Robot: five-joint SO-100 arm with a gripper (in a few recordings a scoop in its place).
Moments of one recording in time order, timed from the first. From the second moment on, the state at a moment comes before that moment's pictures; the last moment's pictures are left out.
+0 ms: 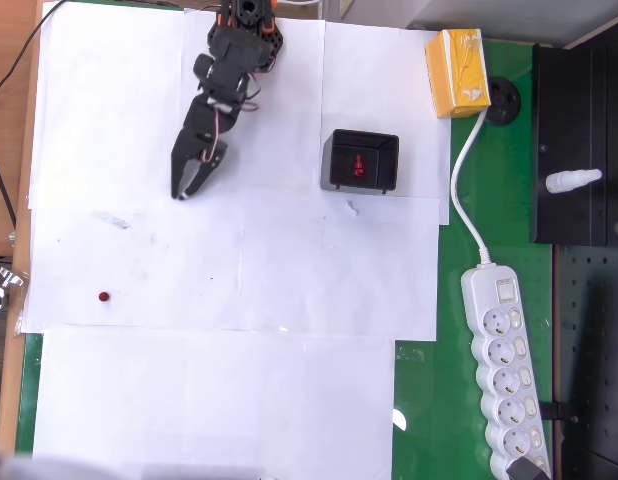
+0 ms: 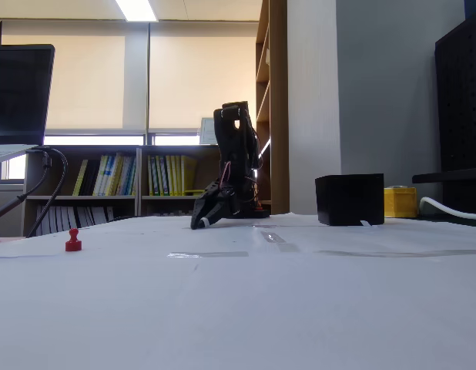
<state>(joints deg) 25.3 124.4 27.6 -73.7 -89.8</state>
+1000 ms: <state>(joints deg) 30.6 134.2 55.2 -59.5 -87.3</state>
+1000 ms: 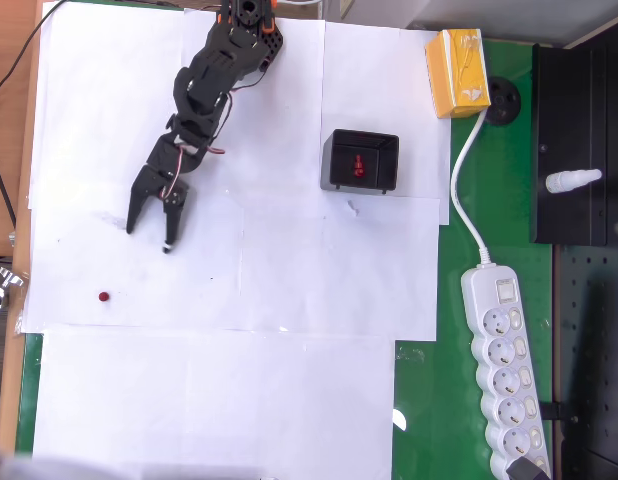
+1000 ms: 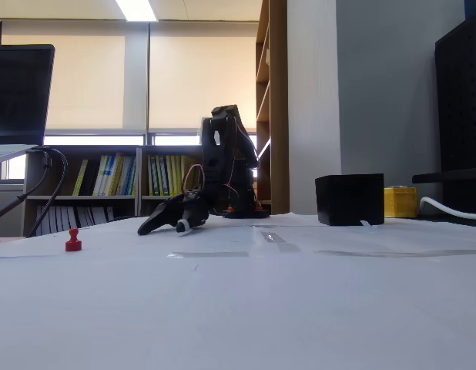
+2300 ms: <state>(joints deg) 31.5 152.1 100.0 -35.2 -87.5</state>
